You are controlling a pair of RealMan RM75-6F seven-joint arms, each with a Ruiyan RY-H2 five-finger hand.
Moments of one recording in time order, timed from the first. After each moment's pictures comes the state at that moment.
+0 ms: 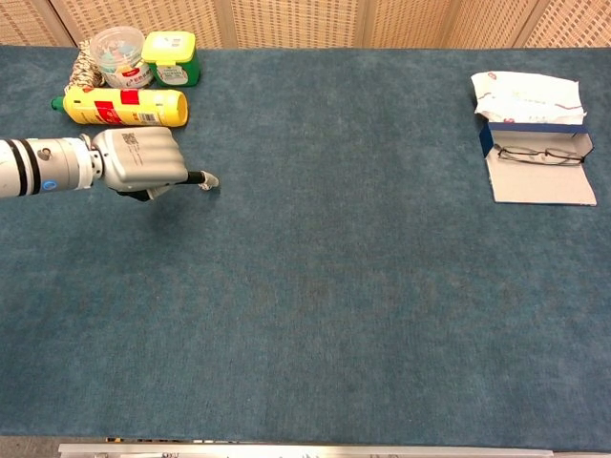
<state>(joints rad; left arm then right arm) -0.95 -1.38 0.16 -1.19 1.74 0.71 0.21 0.16 -1.13 0.13 -1.48 -1.39 1.37 0.15</state>
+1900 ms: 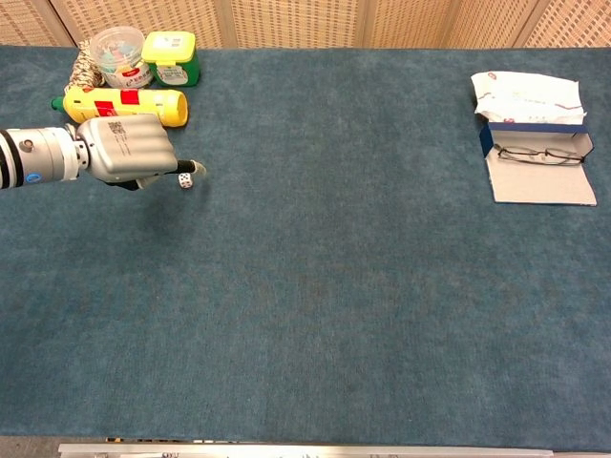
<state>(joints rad) -0.93 -1.34 0.14 -1.23 1.72 0.72 0.30 0.16 -1.13 0.13 -1.48 -1.40 1.37 0.14</state>
